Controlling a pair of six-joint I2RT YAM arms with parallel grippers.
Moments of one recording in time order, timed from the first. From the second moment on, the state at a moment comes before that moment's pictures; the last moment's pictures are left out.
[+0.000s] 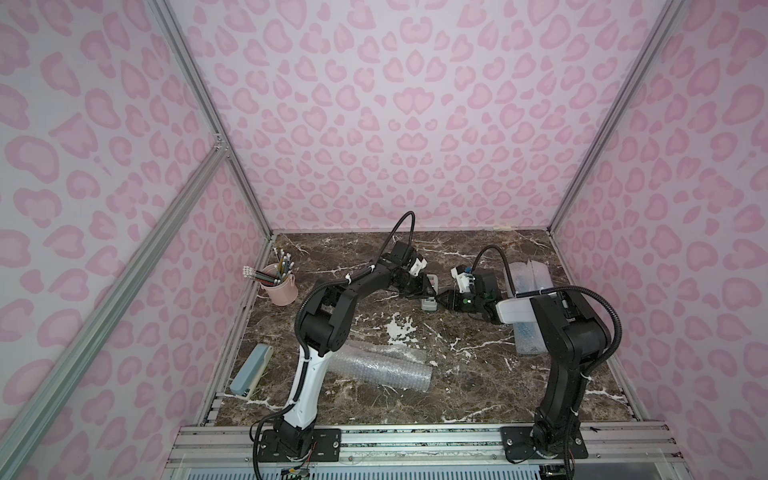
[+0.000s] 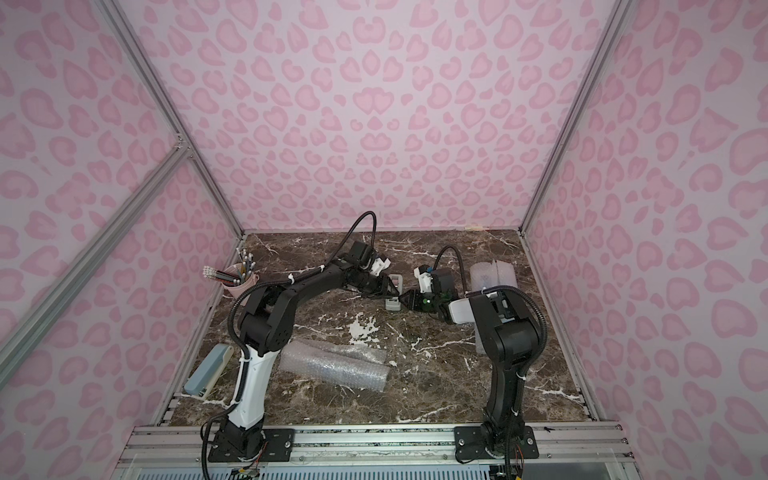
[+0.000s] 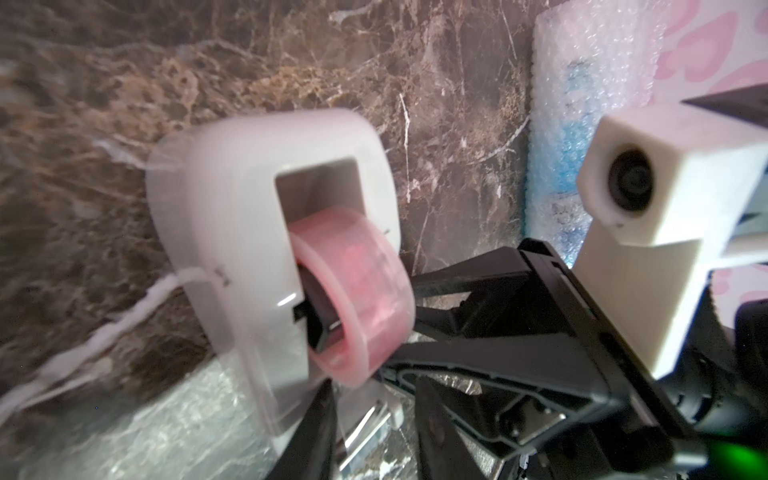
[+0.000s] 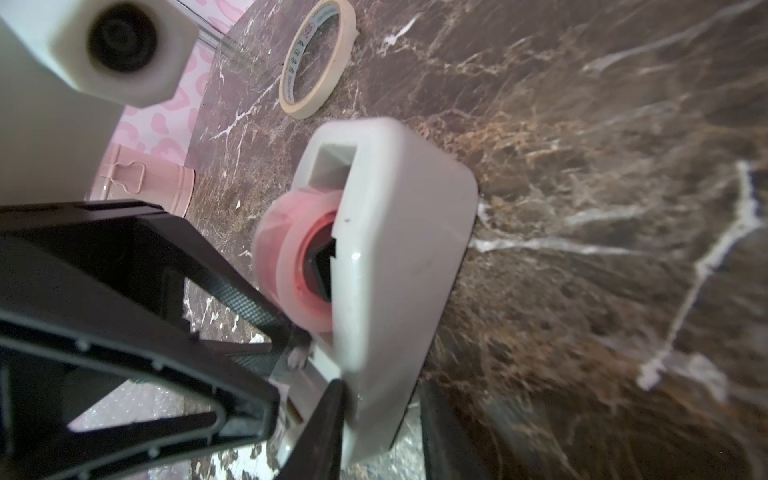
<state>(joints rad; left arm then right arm) -0.55 2.26 1.71 -0.48 0.64 -0.51 0.30 1.95 0.89 0.33 -0.56 0.49</state>
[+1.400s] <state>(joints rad) -0.55 2.16 1.63 -0.43 0.64 -0.54 0.31 1.97 0.89 0.37 -0.58 0.49</state>
